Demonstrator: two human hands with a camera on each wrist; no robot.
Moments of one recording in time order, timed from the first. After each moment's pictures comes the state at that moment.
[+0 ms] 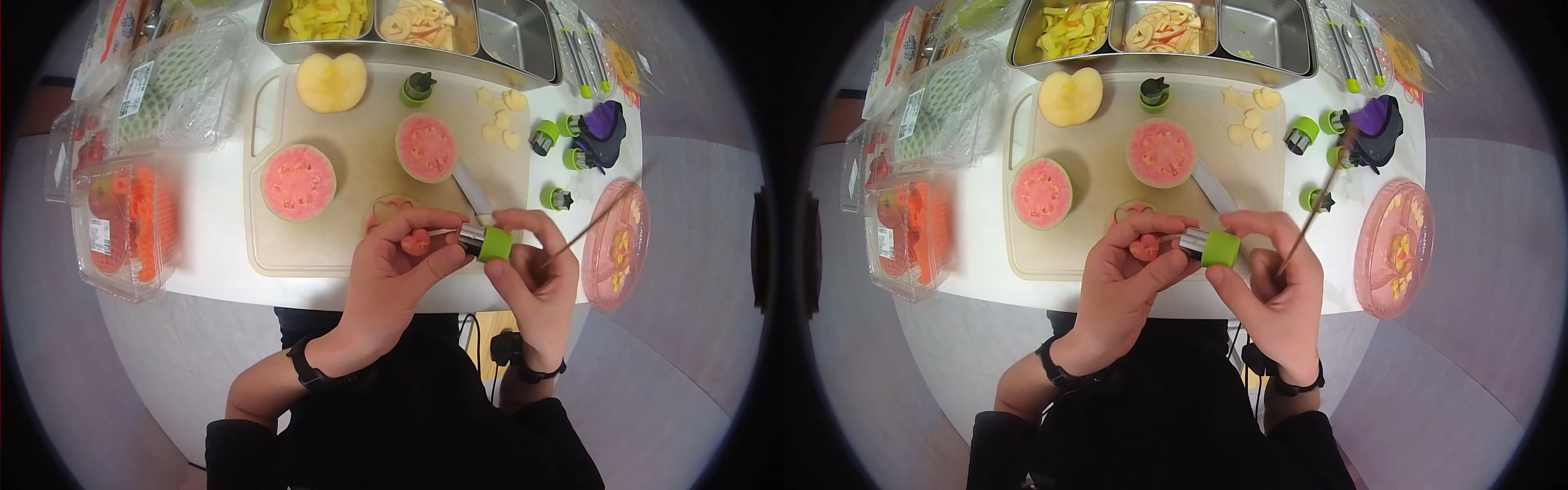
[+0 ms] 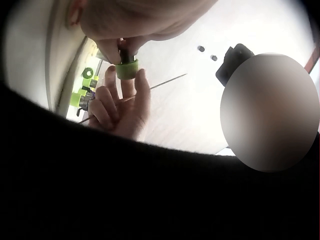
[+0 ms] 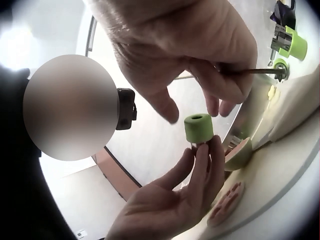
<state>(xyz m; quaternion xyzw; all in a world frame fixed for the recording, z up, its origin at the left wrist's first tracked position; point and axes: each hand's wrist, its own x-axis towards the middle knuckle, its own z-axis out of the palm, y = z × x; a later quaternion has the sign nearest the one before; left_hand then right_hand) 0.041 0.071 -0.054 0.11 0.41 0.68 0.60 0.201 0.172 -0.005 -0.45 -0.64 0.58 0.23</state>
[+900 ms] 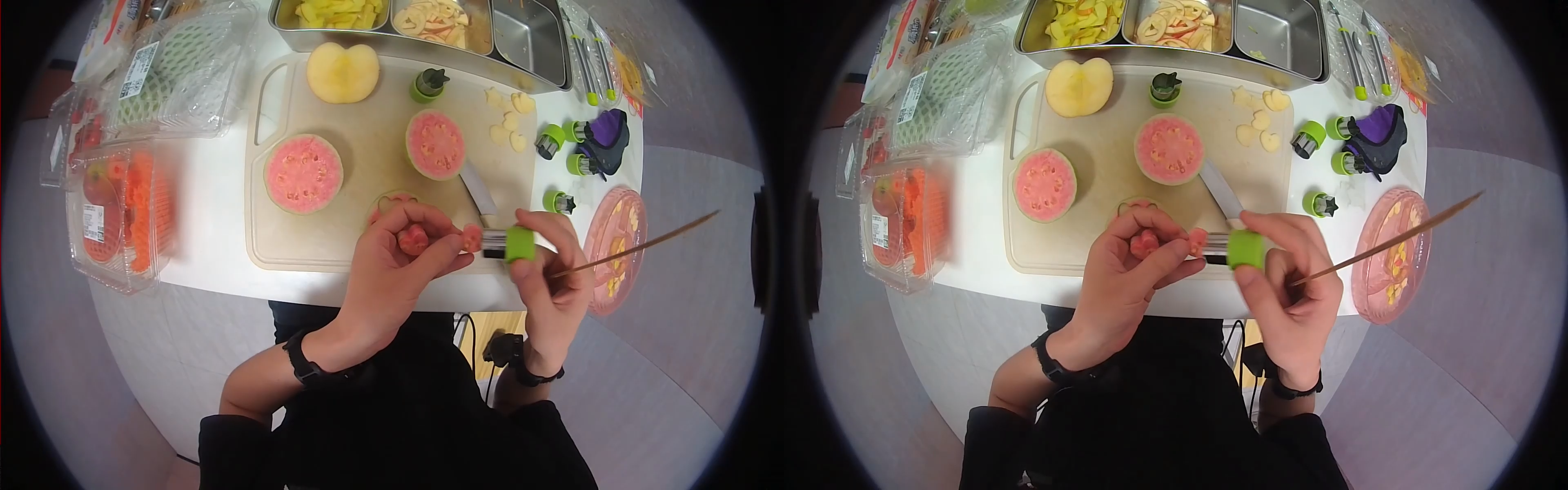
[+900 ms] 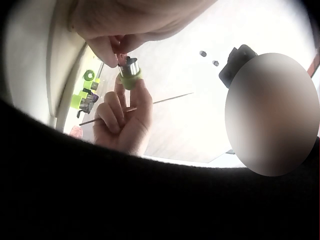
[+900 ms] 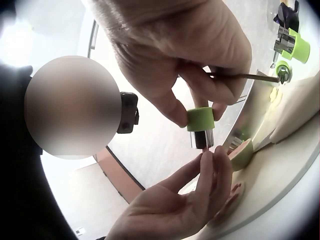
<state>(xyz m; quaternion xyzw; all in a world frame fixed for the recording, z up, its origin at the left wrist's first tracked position) 0.038 0.073 -0.055 0.04 0.41 0.66 0.62 0.200 0.172 -0.003 -0.43 -0.66 0.55 0.29</state>
